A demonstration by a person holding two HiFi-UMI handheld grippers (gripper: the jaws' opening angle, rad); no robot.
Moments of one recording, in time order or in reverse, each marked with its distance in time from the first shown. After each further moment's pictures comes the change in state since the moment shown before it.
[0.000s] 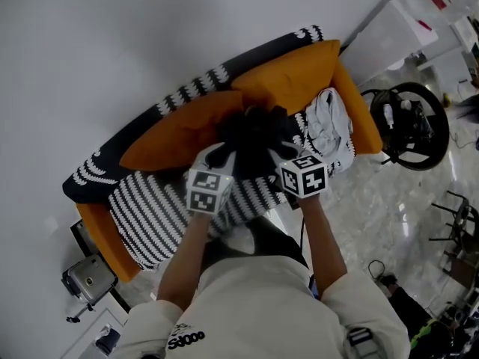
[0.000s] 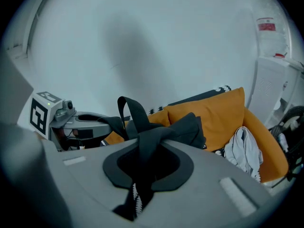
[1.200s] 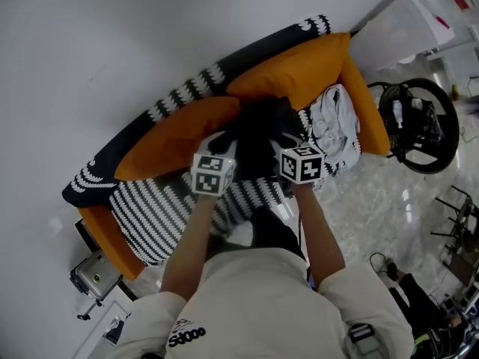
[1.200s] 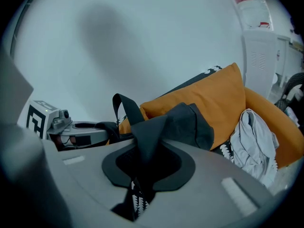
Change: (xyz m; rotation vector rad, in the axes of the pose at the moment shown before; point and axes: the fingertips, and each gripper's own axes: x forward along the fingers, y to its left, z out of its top) left arm 0.114 0.049 -0.013 -0.067 0.114 0.009; right arm 0.090 -0.089 0.003 0.200 -0.014 -0.018
